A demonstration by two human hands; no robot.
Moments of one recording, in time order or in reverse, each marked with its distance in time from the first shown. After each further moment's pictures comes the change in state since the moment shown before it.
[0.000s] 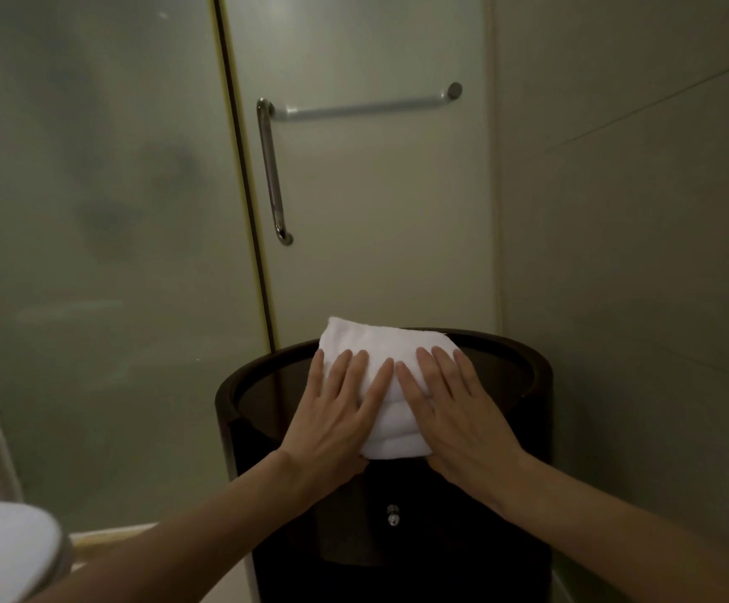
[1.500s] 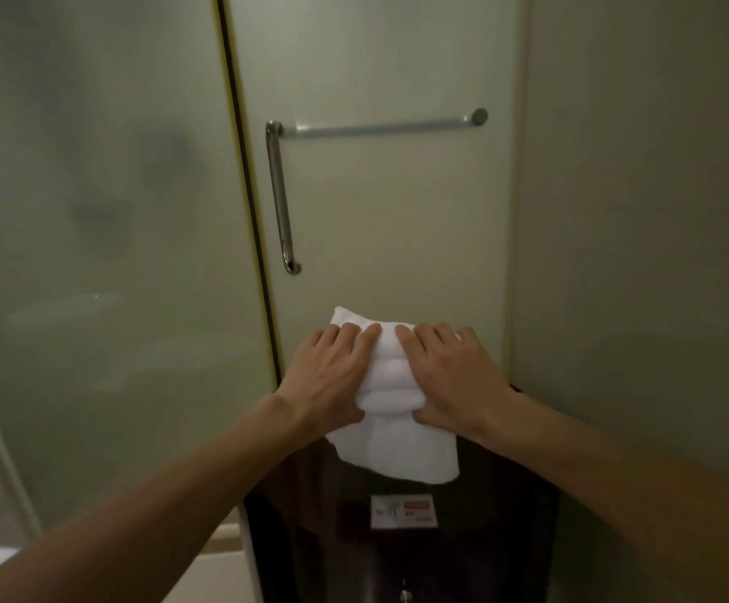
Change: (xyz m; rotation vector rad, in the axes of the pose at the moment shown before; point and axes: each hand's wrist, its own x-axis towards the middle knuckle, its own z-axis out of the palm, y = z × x) left_hand 0.111 -0.114 -0.059 -0.184 -0.093 -0.071; right_hand 0.153 0.064 -0.081 0.071 -0.296 0.000
